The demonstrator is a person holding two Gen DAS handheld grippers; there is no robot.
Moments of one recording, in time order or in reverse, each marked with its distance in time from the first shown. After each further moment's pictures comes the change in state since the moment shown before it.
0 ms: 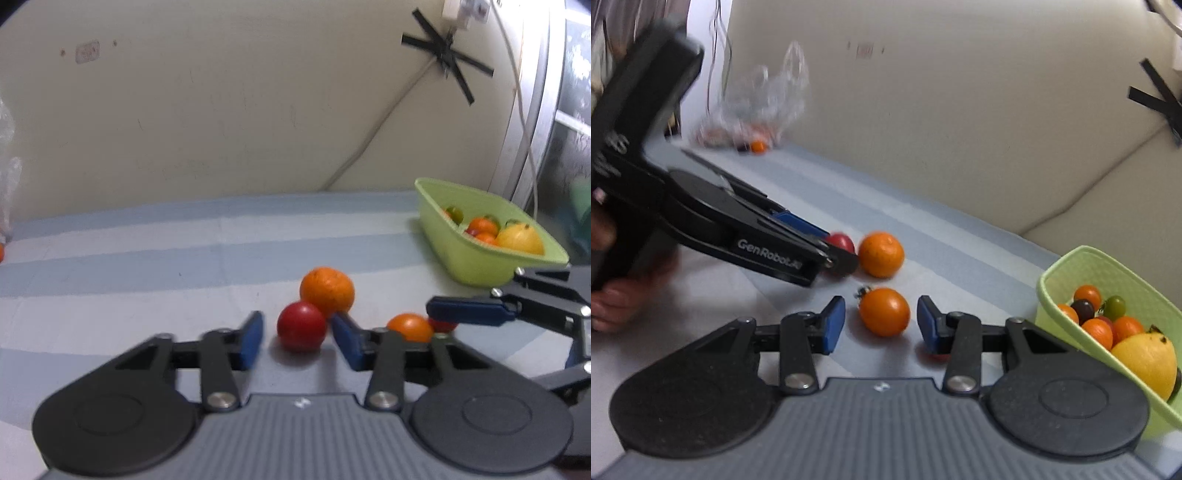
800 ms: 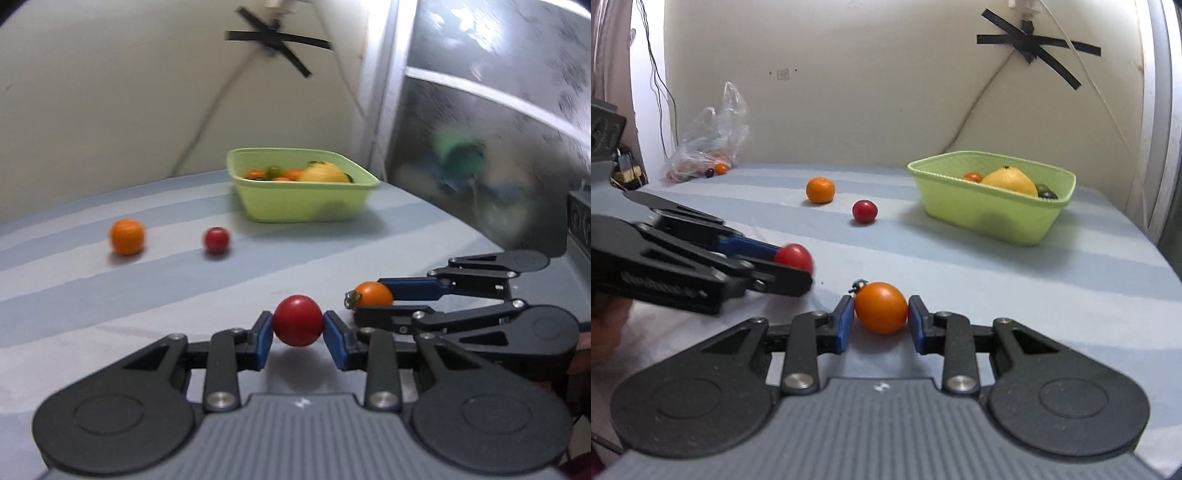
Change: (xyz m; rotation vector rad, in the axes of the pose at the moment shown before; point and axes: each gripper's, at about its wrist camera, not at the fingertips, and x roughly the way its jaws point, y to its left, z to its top) left arm -0.070 -0.115 -0.056 0.195 0.000 -0.267; right arm -0.122 -0.017 -0.086 0.320 -0.032 -0.088
